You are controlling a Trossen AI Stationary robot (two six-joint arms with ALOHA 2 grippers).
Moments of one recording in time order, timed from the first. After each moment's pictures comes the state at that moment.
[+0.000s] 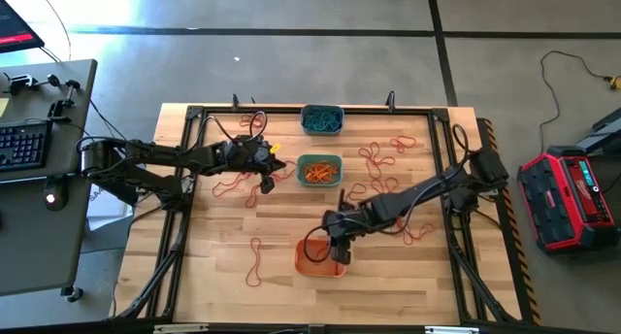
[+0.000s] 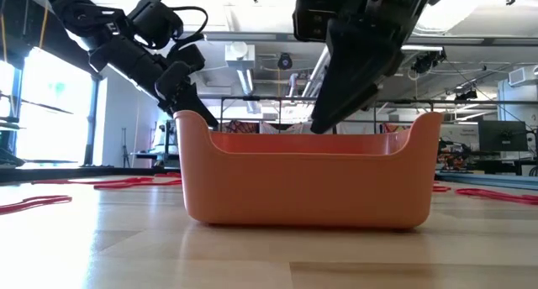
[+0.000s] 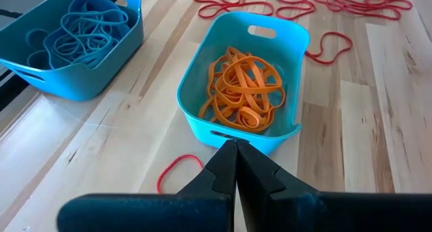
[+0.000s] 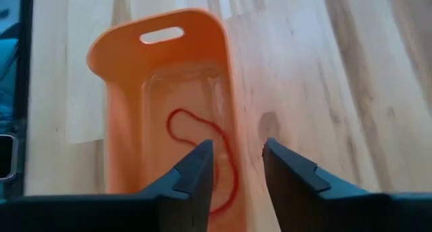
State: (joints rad) left arm 0.29 1.30 0.52 0.20 0.02 0.01; right arm 0.31 1.78 1.15 -0.32 0.02 0.50
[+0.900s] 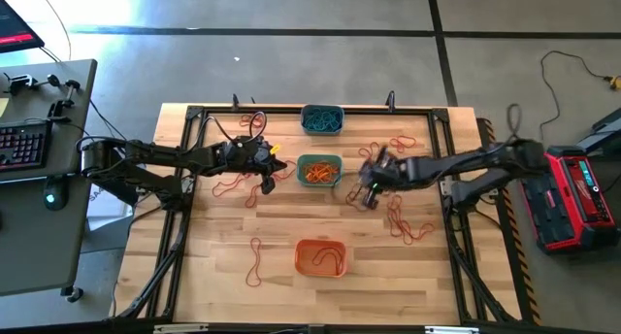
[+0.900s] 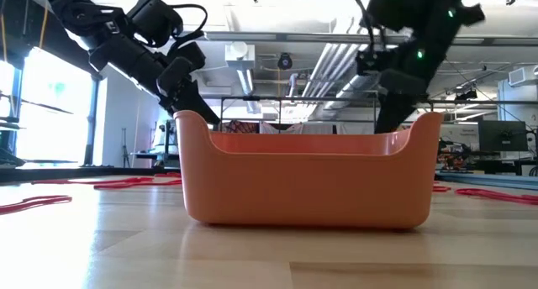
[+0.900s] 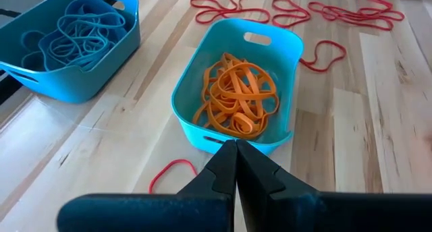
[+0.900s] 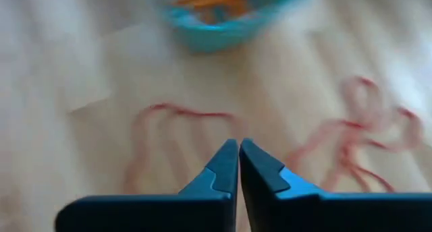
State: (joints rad) left arm 0.28 1.30 0.52 0.21 0.01 -0.02; right arm 0.00 1.39 0.81 -0.55 0.33 0.35
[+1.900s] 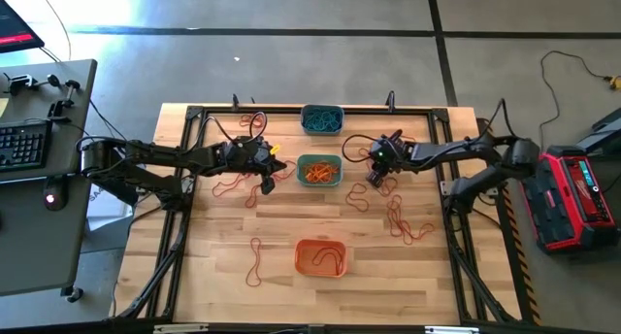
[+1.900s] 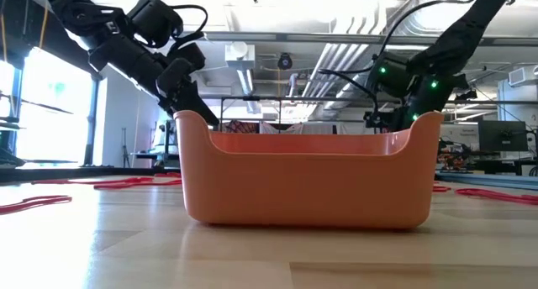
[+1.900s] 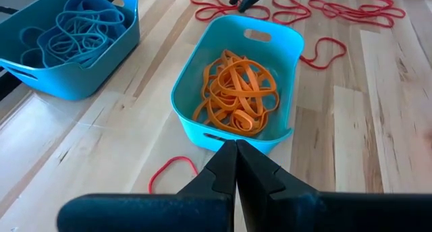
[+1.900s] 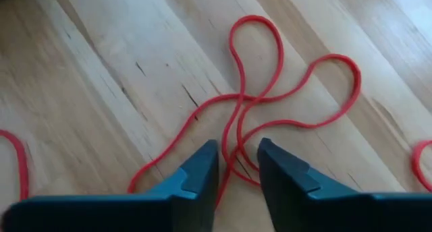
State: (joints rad) left arm 0.28 1.30 0.52 0.21 0.01 -0.02; right arm -0.44 1.48 0.54 -0.14 0.20 0.12
